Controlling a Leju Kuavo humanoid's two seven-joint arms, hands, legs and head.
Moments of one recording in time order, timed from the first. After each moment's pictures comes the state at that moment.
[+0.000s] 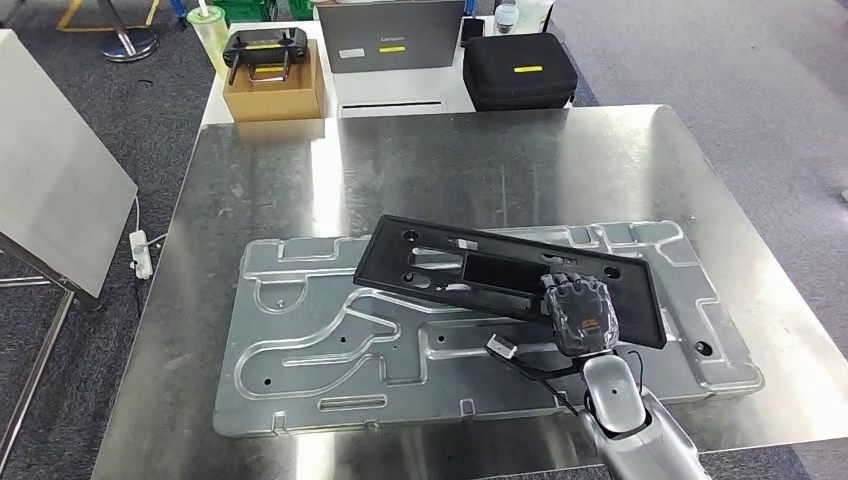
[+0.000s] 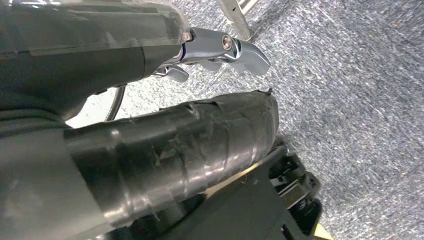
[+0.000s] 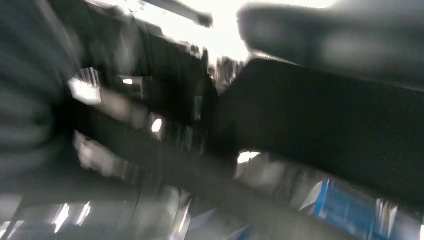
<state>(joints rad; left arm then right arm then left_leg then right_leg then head) -0.12 -0.20 0.80 -0.20 -1.24 0.14 -0.26 -0.35 -0.21 0.44 -1.16 1.48 -0.54 0.15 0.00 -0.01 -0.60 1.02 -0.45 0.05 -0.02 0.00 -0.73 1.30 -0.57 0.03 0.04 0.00</state>
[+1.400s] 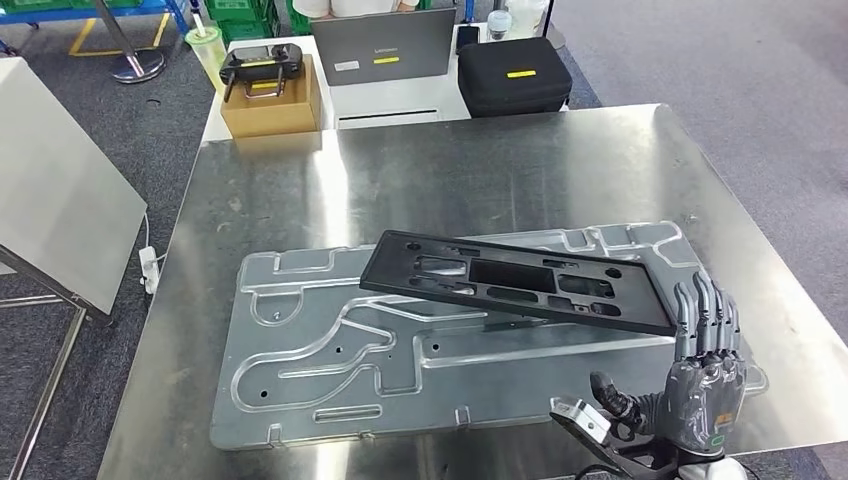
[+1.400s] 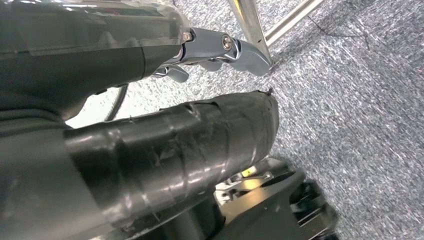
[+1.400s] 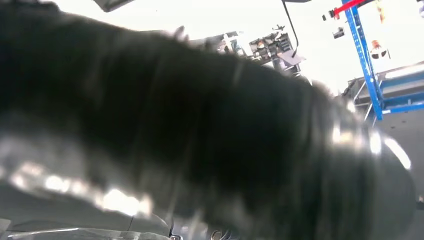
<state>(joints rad) -0.08 -0.19 0.84 -0.20 -1.20 0.27 -0.27 0.13 -0.04 -0.02 -1.84 0.97 -0.69 -0.42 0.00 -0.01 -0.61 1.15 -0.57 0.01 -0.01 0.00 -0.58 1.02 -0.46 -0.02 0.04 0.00</state>
